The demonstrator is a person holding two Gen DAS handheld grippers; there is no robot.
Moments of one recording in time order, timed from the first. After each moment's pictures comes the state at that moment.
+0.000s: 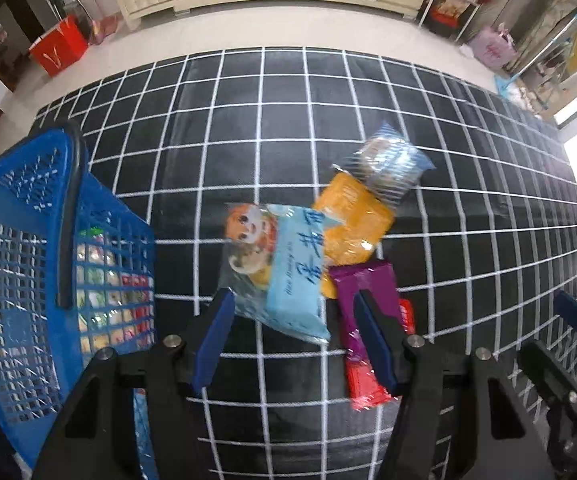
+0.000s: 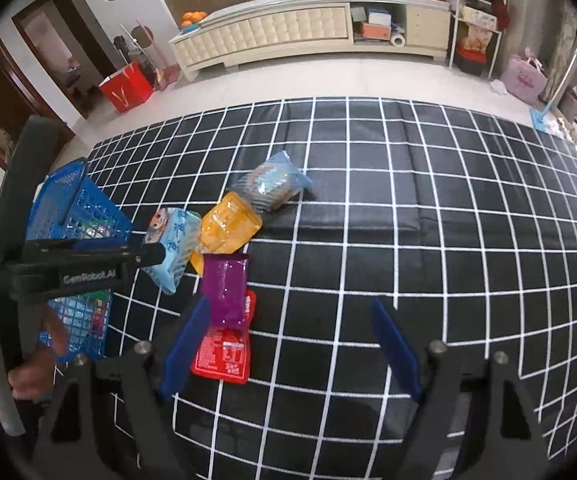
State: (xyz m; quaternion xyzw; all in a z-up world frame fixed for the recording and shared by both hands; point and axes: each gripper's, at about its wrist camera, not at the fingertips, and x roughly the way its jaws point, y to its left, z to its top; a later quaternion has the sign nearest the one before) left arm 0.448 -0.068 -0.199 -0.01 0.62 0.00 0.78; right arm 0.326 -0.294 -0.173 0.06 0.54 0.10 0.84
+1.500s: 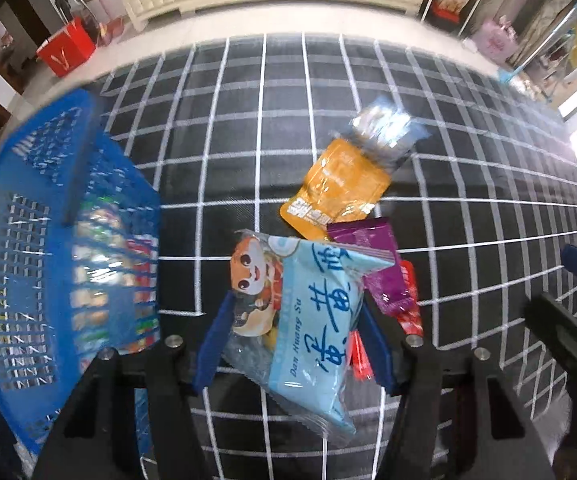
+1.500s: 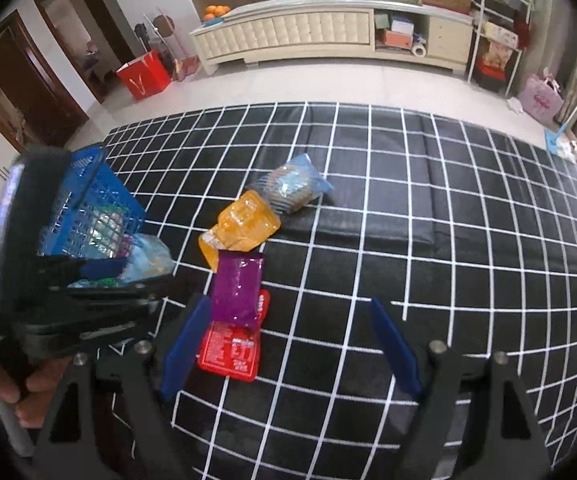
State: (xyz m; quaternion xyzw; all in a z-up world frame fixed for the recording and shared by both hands) left arm 0.377 -0.062 -0.210 0.00 0.61 0.00 0.79; right arm 0.324 -0.281 -0.159 0.03 0.53 0.13 0.84
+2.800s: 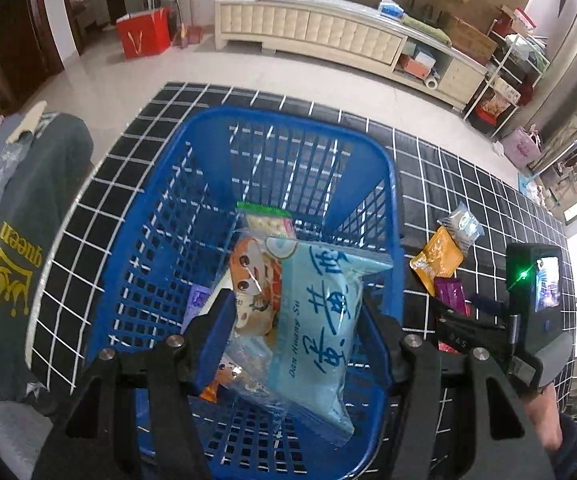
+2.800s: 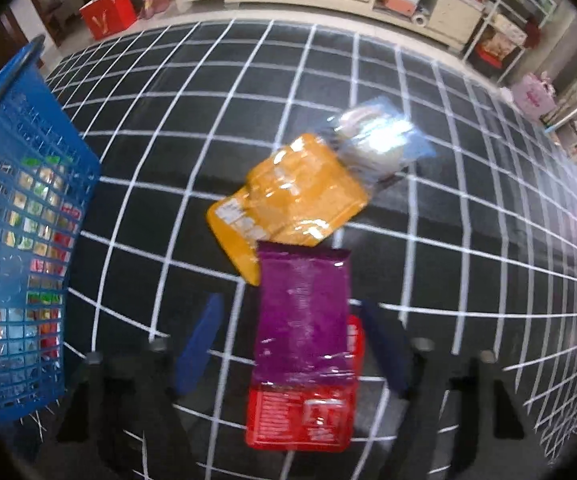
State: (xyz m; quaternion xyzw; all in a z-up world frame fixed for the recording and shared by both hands) left arm 0.331 0.089 -0.133 -0.11 0.52 0.07 0.84; right arm 0.372 -0.158 -0.263 -0.06 0.61 0.06 0.79
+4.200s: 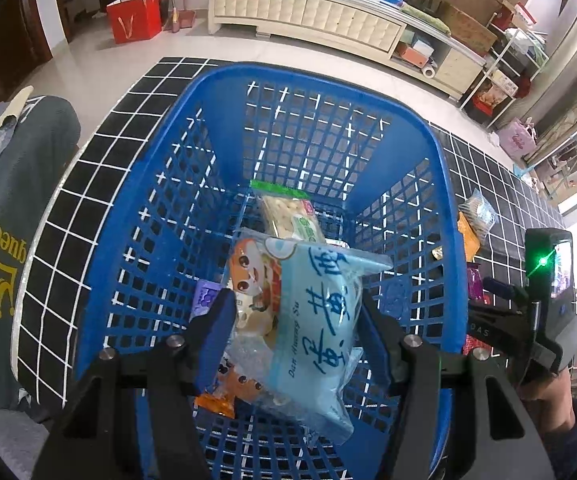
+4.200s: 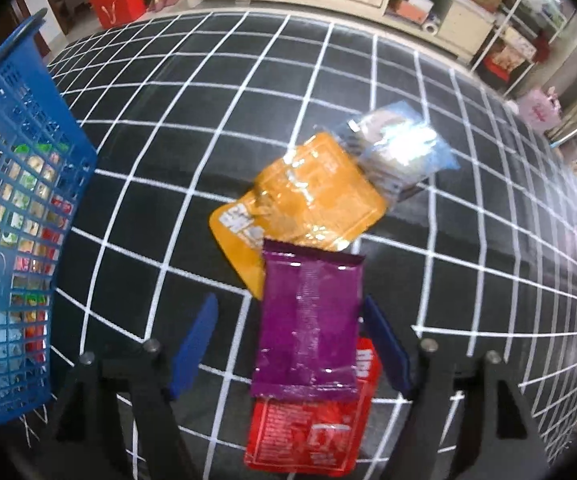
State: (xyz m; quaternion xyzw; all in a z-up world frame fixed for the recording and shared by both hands) left arm 0.337 0.113 -0.163 -0.12 0.54 0.05 0.83; right arm 0.385 -0.158 -0.279 -0.09 0.60 0.07 0.79
